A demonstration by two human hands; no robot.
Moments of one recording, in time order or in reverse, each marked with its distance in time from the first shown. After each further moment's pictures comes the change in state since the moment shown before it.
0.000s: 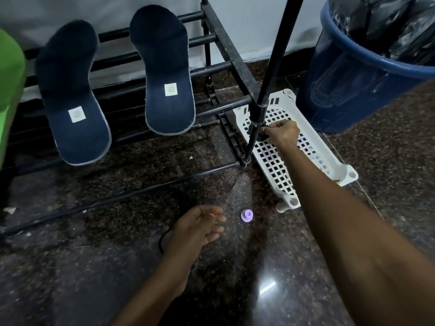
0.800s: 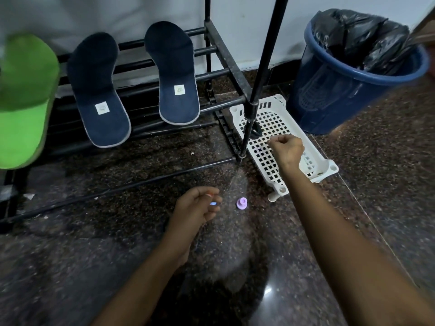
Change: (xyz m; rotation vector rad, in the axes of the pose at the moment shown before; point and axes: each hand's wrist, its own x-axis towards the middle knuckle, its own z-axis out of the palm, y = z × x) left_hand -0.025 0.008 -0.003 0.028 -0.013 0.139; right_hand -0.073 0.016 -0.032 0.047 0.164 -0.149
